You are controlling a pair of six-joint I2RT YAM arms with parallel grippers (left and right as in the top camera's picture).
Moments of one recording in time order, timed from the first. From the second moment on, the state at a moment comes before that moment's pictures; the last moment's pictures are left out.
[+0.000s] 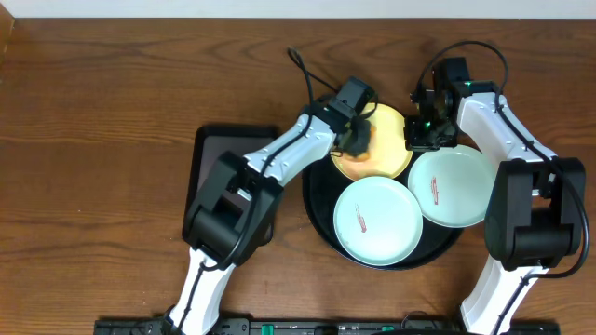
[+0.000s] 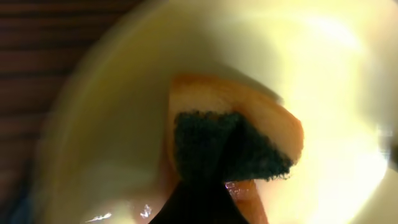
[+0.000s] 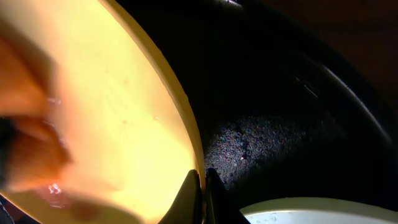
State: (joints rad) left arm -0.63 2.20 1.62 -0.54 0.10 -0.50; right arm 0.08 2.01 1.44 -0.87 -0.20 0.05
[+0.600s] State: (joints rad) left arm -0.64 2.19 1.61 -0.47 0.19 -0.65; right arm 0.08 2.01 1.44 -0.88 -0.18 0.05
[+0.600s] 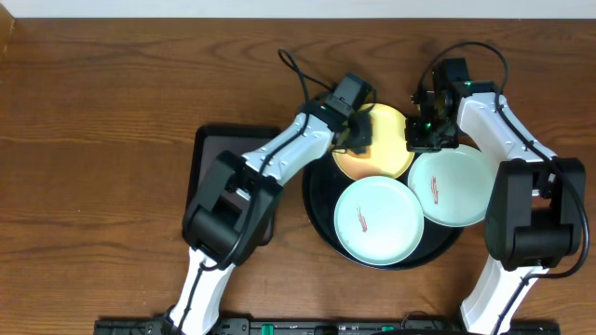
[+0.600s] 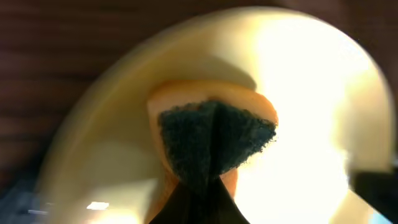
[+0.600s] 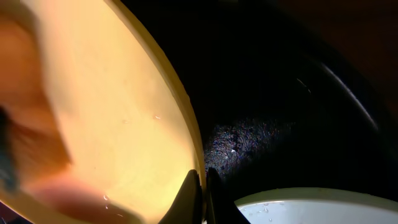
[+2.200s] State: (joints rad) left arm -0.52 1.77 1.62 -0.93 -0.17 -0.40; right arm 0.08 2.01 1.44 -0.89 -0.19 0.08
